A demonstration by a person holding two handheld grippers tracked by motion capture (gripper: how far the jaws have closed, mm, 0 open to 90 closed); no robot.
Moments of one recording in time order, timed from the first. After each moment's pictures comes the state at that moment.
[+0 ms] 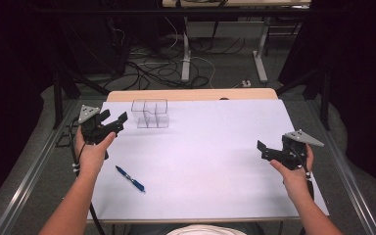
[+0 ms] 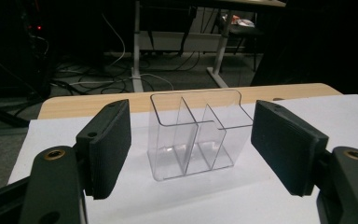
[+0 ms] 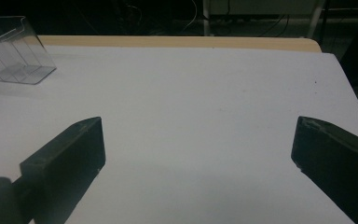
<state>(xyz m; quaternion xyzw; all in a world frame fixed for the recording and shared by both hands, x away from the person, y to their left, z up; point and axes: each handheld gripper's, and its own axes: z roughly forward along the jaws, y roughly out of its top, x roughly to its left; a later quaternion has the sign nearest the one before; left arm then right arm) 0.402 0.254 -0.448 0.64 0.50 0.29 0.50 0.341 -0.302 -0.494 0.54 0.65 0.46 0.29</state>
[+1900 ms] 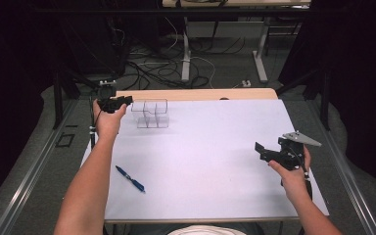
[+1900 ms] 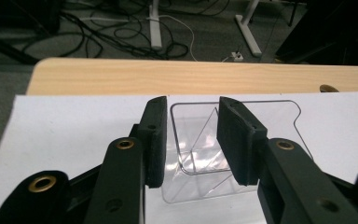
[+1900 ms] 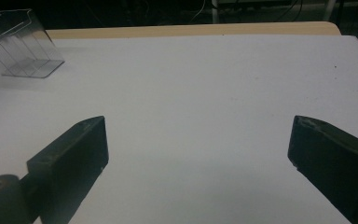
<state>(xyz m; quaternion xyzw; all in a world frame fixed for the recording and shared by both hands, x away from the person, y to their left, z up) 0.508 0.233 -0.443 0.66 0.60 0.21 0.40 0.344 -0.300 -0.502 0.55 0.65 0.46 0.26</state>
